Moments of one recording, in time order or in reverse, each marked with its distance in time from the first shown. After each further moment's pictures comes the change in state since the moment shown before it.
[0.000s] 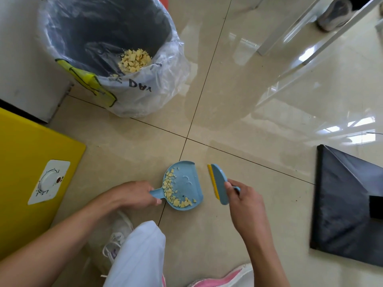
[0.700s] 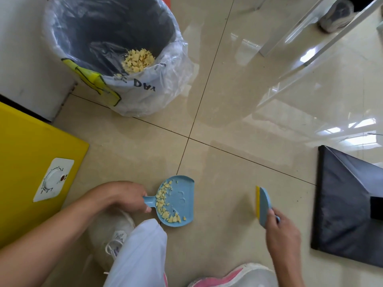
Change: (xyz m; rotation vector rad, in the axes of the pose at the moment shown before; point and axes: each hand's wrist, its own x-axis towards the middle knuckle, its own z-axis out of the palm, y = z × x) left_hand -0.017 -0.004 -0.016 0.237 -0.174 -0.016; right_hand -0.016 0.093 -0.029 -0.165 0.252 0.303
